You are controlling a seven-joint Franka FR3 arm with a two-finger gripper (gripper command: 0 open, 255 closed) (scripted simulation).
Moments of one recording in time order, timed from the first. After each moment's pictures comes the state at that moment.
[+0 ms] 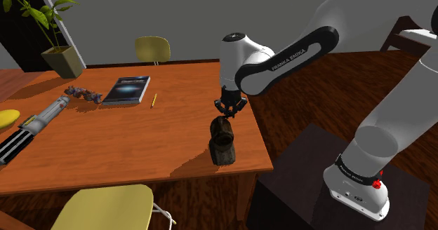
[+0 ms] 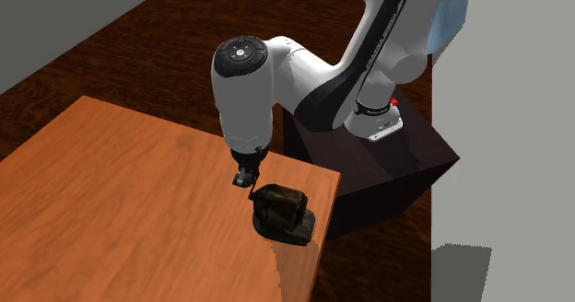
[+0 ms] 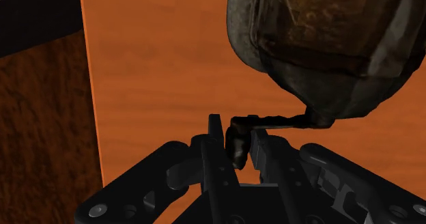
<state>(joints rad) -0.16 -0.07 0.61 -2.34 -0.05 2.31 1.07</state>
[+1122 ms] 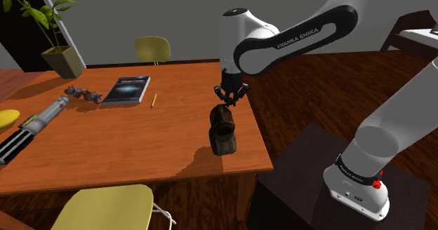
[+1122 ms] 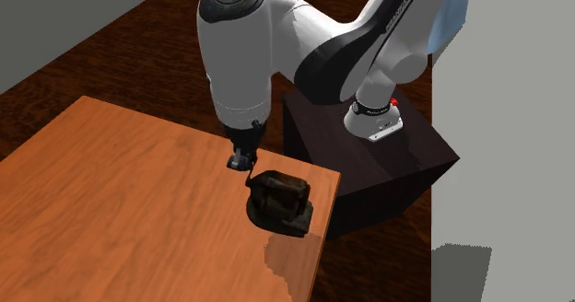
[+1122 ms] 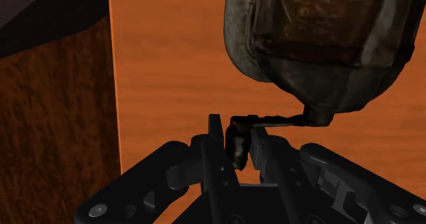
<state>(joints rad) -0.16 -0.17 0.58 -2.25 0.02 2.13 1.00</state>
